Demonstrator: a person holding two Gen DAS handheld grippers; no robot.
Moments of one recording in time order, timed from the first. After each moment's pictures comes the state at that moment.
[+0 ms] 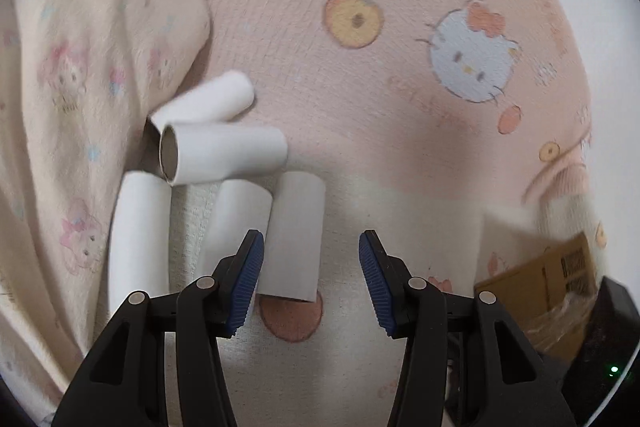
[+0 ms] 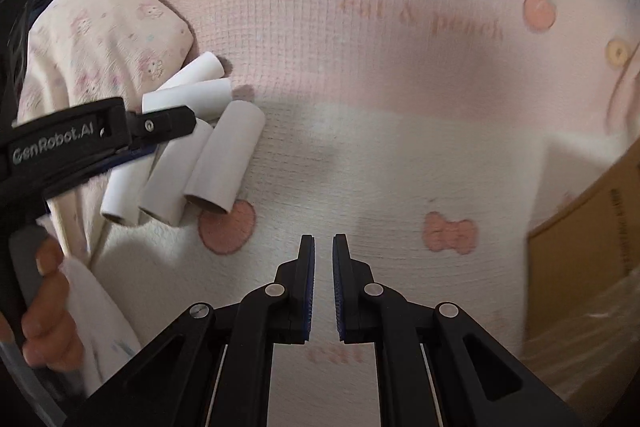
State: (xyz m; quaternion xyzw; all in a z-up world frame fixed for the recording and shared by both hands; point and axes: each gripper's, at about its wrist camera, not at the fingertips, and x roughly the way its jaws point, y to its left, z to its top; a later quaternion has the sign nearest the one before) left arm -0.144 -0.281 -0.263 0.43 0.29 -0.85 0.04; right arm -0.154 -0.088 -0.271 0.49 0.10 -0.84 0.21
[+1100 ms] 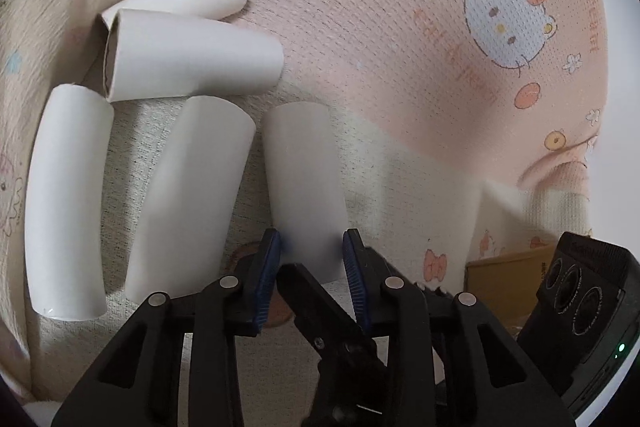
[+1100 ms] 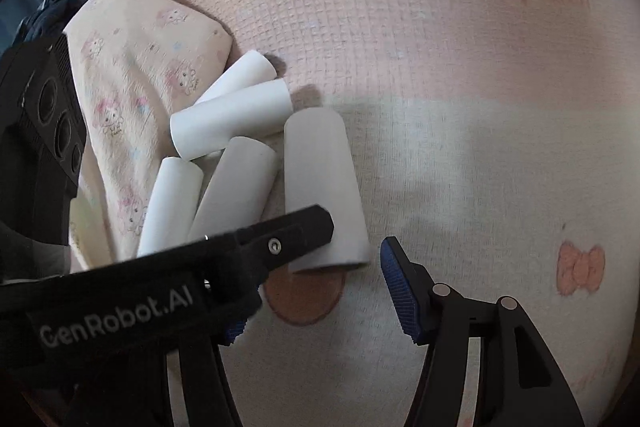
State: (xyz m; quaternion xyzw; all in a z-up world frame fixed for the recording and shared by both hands) left arm -0.170 -0.266 -0.310 0.50 0.35 -0.79 0.00; right arm -0.186 -0.132 -0.303 0.50 0.01 -0.81 0.31
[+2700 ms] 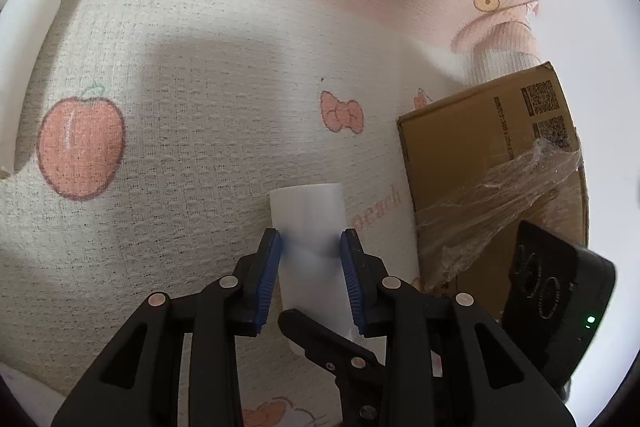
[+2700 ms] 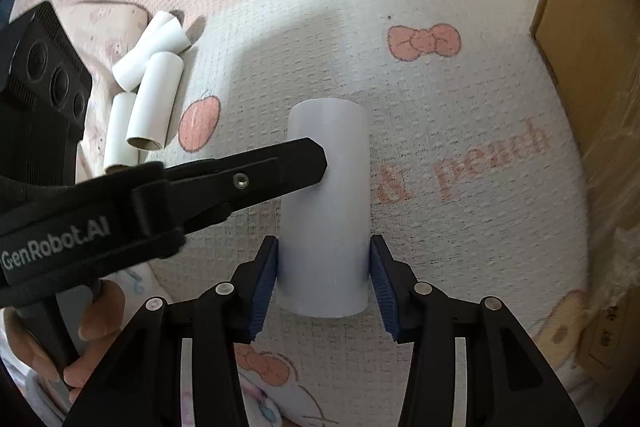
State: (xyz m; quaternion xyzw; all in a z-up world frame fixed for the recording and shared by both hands) left arm -0.147 -0.156 -0.327 0.57 0.30 -0.74 -0.18; right arm -0.130 -0.019 -0.319 0.62 -0.07 -0.75 0.20
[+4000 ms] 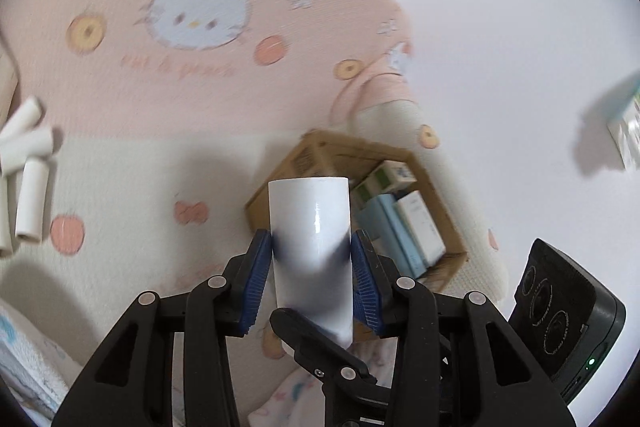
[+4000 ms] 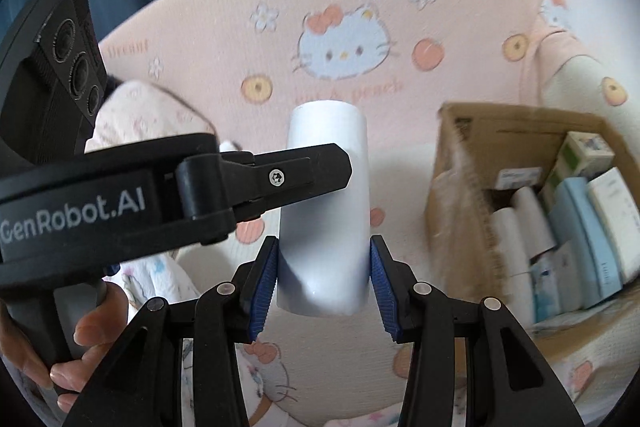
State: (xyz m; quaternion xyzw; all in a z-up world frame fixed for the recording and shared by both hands) left arm -0.075 -0.062 -0.108 0.40 0.24 -0.86 -0.21; right arm -0.053 0.064 -0.118 0.40 -0.01 -0.89 0.22
